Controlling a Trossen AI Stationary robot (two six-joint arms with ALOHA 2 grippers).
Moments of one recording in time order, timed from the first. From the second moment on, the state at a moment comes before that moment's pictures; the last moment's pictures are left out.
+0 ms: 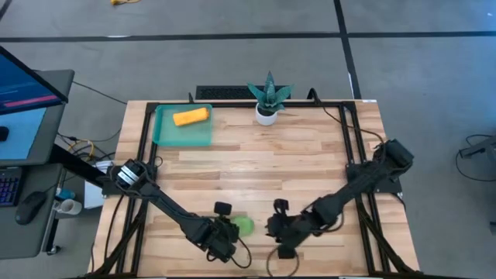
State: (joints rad) left arm -0.63 2.03 1.40 -0.73 -0.40 -0.39; right arm 0.62 1.77 1.20 -0.32 0.29 0.44
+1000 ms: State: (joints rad) left arm -0.45 1.15 0.86 -0.81 -0.53 -0.28; right arm 0.73 1.60 1.20 -0.65 0.58 0.49
